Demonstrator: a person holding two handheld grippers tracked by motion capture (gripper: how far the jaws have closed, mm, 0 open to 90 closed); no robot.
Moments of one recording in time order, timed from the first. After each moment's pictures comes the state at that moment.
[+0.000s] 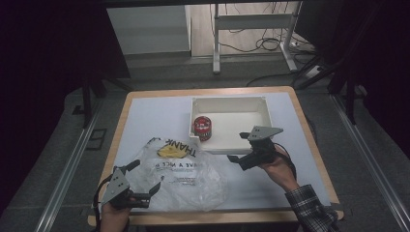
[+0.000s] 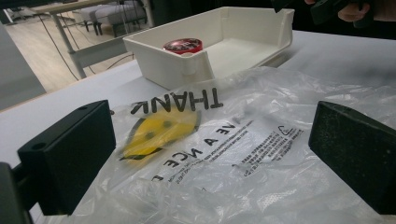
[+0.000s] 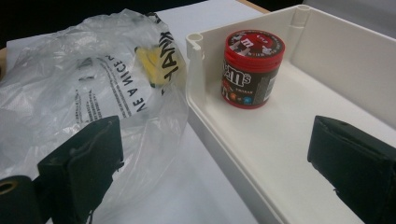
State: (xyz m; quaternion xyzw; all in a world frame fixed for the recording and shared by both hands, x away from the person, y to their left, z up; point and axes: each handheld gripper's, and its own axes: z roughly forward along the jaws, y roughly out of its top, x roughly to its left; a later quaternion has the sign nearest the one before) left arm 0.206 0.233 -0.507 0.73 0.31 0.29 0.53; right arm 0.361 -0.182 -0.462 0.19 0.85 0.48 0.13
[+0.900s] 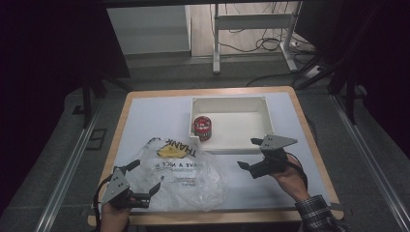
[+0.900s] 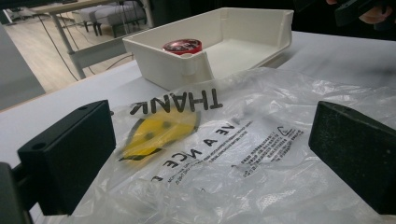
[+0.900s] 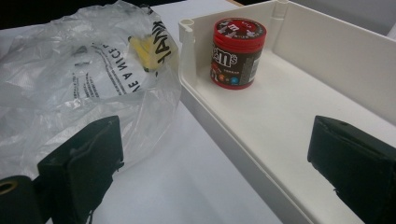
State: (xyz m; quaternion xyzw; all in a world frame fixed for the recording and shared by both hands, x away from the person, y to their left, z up) left arm 0.206 0.233 -0.507 0.73 0.31 0.29 0.53; right arm 0.338 -0.213 -0.467 0.20 0.84 0.48 0.16
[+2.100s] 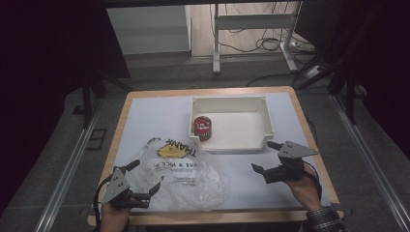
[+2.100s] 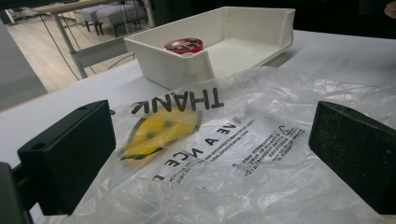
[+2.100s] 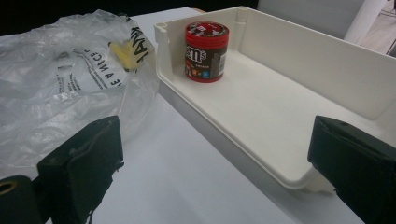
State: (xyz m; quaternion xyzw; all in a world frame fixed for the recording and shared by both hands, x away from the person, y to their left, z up) left arm 0.205 0.233 -0.507 0.73 0.31 0.29 0.53; right arm 0.315 -0.253 -0.467 0.23 0.81 0.49 0.20
